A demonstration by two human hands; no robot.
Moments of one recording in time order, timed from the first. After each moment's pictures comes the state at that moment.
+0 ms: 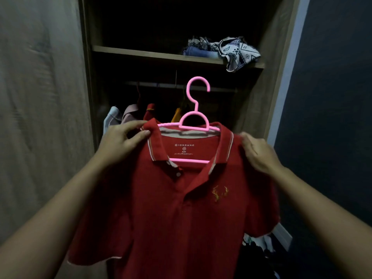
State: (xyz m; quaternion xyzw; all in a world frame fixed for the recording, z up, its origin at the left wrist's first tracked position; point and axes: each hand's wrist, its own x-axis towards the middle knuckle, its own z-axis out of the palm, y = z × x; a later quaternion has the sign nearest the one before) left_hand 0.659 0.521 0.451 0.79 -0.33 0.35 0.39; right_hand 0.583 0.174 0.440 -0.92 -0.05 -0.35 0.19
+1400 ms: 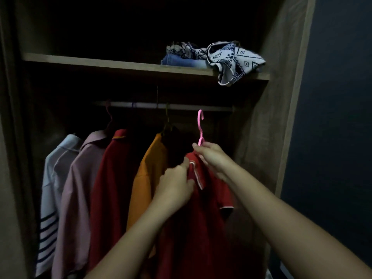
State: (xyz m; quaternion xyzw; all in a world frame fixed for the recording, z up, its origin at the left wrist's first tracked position) left_hand 0.748 0.304 0.448 0.91 -0.22 0.16 0.32; right_hand 0.800 0.166 0.474 -0.71 0.01 -0.17 0.68
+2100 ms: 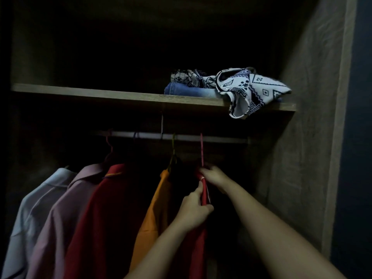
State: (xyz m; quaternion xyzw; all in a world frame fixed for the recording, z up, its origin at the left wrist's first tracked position) left_hand 0.862 0.241 0.452 0.81 -0.27 0.03 0.52; right_hand 0.927 0.119 0.501 -0.83 -0.03 -0.18 0.52
